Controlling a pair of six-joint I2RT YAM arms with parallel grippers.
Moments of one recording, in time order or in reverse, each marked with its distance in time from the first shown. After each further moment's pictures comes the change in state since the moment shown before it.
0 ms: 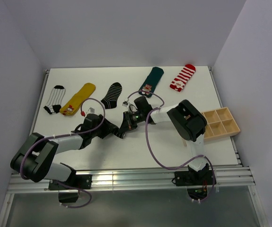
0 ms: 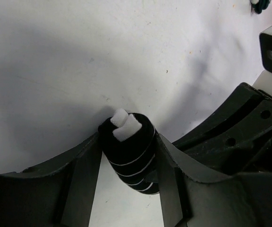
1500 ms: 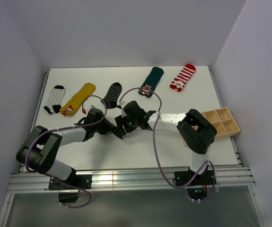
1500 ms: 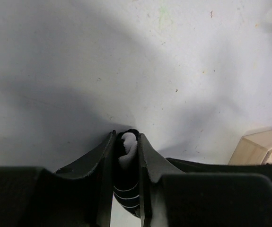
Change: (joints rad) left arm 0.019 0.085 0.113 -0.117 -0.009 -0.058; right arm 0.171 -0.210 -0.003 -0.248 0.571 -0.229
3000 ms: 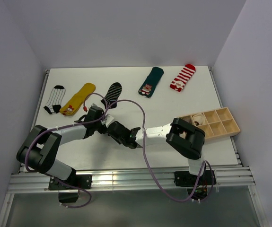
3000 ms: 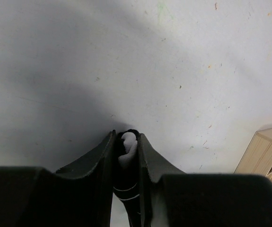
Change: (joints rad) left arm -0.002 0.007 0.072 -0.126 0.010 0.084; right arm 0.317 0.068 0.015 0.058 0.662 -0.219
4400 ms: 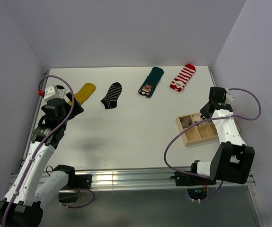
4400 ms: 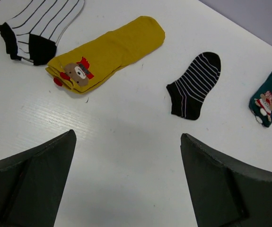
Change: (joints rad) left arm 0.286 -0.681 0.223 -0.513 -0.359 0.562; right arm -1.327 -0.647 -0.170 -0.603 -0.140 0.501
